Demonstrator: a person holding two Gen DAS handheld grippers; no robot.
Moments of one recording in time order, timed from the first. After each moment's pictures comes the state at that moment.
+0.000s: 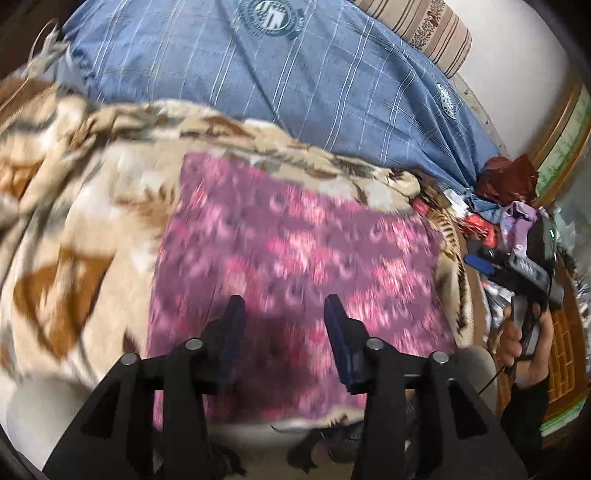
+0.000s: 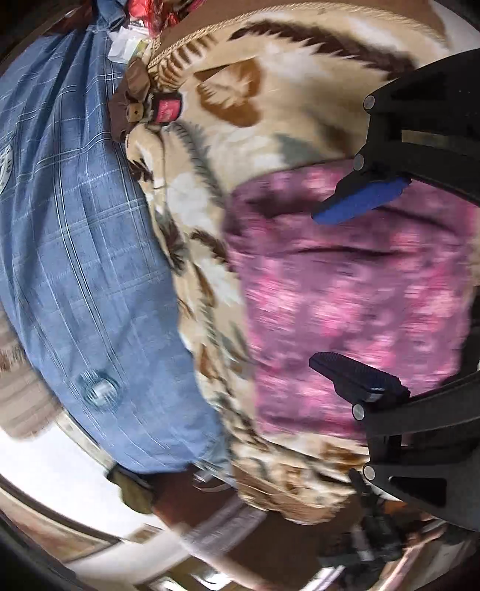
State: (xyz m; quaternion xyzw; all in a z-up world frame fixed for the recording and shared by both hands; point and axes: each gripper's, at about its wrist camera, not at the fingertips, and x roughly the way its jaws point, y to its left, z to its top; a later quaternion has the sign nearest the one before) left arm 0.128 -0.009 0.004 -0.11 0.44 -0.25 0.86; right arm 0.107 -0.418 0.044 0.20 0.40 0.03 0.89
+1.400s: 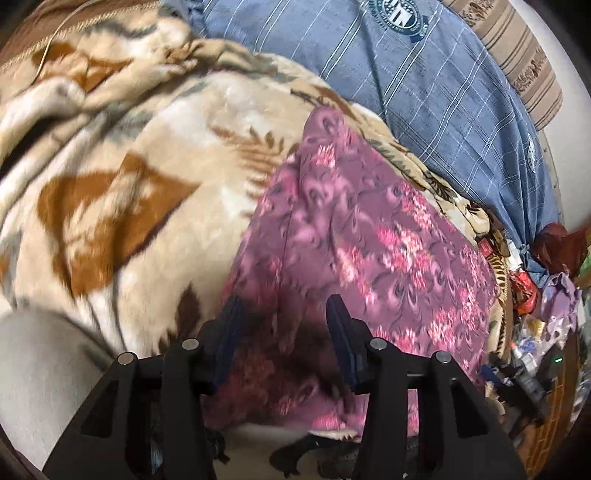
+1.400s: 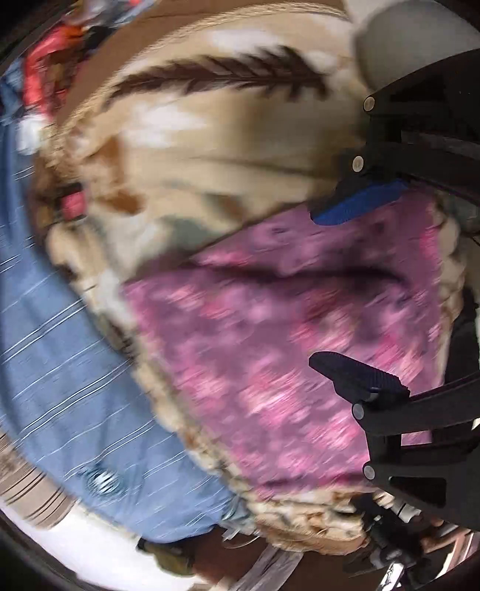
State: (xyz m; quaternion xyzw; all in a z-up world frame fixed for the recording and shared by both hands) left arm 0.121 0.045 -0.070 -0.21 0.50 -0.12 0.83; right arm 0.031 -0.431 -0.056 0.27 0.47 -0.06 0.84
